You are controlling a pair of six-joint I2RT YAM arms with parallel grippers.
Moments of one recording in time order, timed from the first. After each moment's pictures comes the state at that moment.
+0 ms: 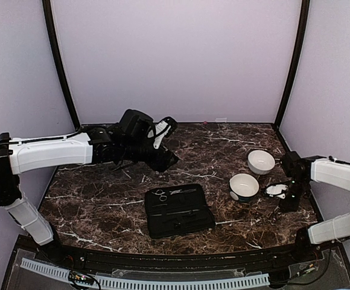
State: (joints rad) left arm -0.90 1.60 1.27 -0.31 -0.04 -0.04; right arm 0.16 1.21 0.62 -0.90 0.15 -0.90
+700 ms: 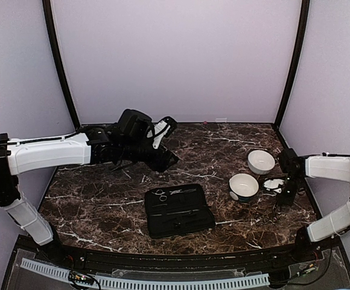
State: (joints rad) left arm -0.90 1.59 1.26 -0.30 -0.02 -0.05; right arm 0.14 1.34 0.63 -0.71 0.20 -0.87
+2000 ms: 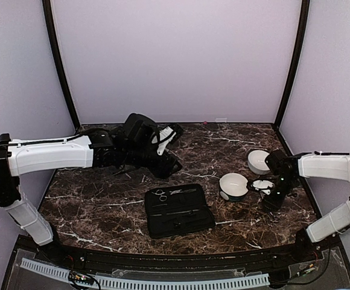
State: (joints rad) left arm -0.95 1.60 1.27 -0.33 -0.01 -0.05; right arm 0.30 1.36 0.66 -0.78 -0.01 -0.61
